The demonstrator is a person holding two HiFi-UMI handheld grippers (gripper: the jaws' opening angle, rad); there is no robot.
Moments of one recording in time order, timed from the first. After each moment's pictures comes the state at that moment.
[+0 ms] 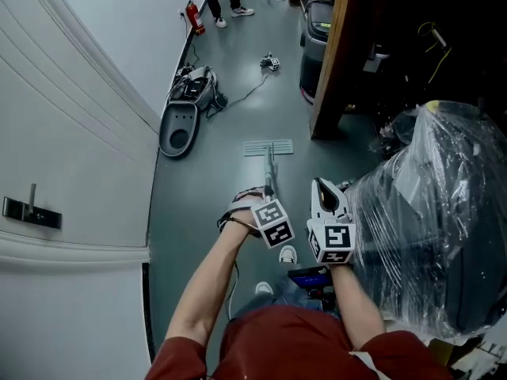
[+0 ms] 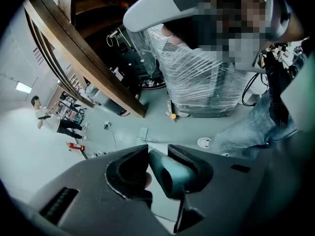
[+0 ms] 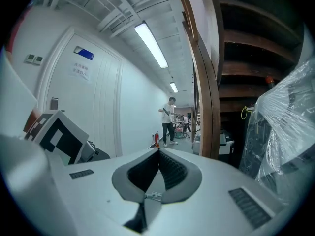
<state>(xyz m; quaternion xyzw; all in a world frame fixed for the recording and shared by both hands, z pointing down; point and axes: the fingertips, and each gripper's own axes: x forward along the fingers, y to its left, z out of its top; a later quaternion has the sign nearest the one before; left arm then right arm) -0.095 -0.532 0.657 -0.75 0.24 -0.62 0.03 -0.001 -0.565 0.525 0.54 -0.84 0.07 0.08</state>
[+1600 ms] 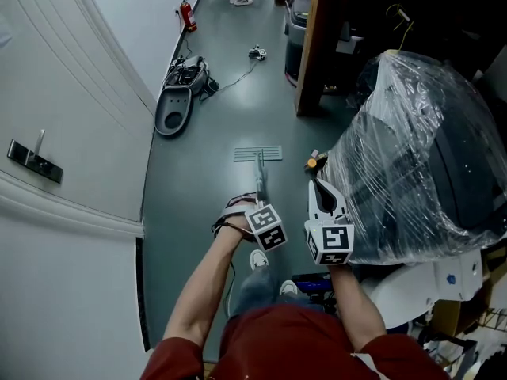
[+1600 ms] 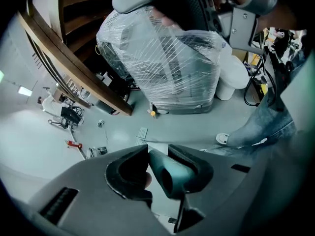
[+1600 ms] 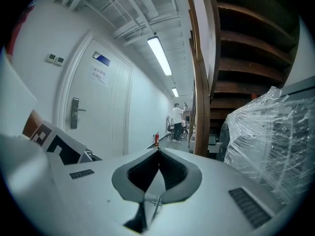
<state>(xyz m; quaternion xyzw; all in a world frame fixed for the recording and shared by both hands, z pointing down) -0.086 -0.239 0.660 -0.75 0.23 -0.62 0.04 0.017 -0.274 0.499 0.55 -0.83 0.03 0.08</state>
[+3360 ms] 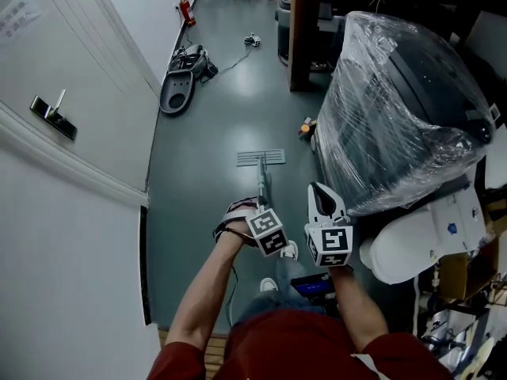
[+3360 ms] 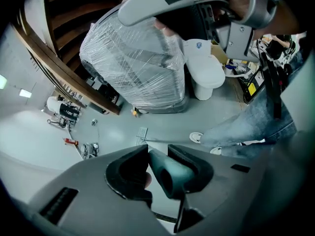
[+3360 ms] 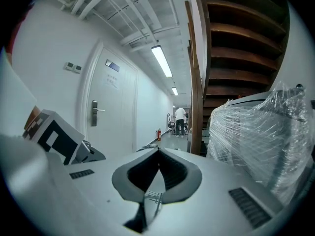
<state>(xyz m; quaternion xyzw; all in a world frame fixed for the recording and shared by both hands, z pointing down) -0.039 0.074 0.654 -0.75 0.22 -0.63 0.04 0.064 0.035 0.509 0.55 -0.83 0.05 0.09</state>
